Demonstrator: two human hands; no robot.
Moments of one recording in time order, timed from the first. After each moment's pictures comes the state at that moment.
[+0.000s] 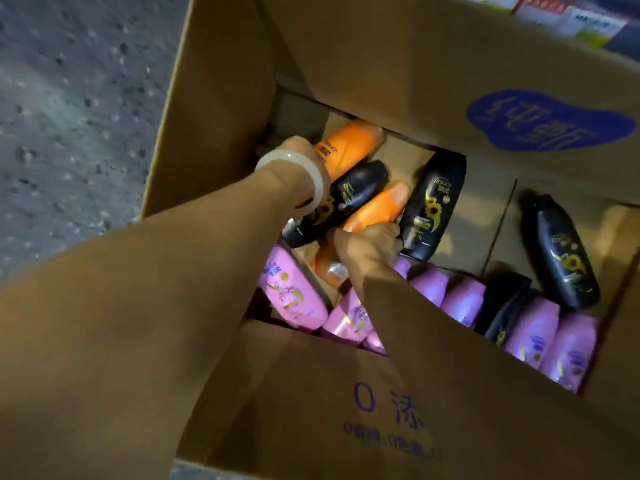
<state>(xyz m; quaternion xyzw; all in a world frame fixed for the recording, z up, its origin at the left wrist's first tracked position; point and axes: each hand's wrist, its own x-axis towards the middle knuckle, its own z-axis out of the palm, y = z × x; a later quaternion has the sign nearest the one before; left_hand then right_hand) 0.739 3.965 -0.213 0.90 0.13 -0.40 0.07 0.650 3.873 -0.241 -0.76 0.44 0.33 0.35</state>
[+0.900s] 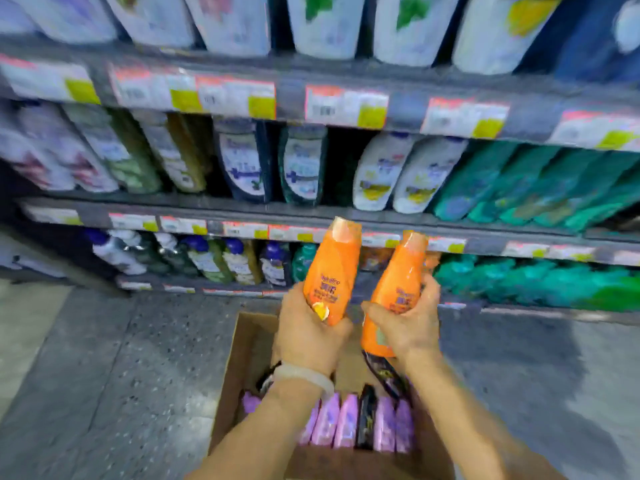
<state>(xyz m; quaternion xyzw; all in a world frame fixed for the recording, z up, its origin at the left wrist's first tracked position) 0.685 3.853 0.286 0.83 0.14 -0.06 0.53 0.676 3.730 0.292 -0.75 0.32 -0.05 0.57</state>
